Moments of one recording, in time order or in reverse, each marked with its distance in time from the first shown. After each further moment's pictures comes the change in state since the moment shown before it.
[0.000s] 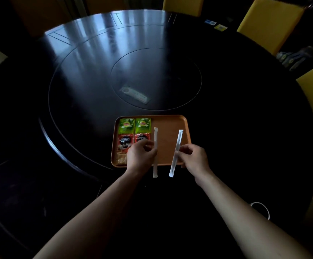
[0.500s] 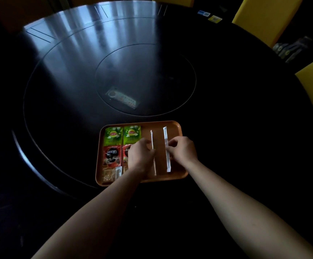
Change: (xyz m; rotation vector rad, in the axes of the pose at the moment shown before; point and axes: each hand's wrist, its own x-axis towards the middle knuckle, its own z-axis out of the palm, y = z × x) left_hand 0.077 0.005 0.053 0.266 -0.040 -0.055; right_hand 0.090 -0.015 0.014 -0.416 -0.033 -0.083
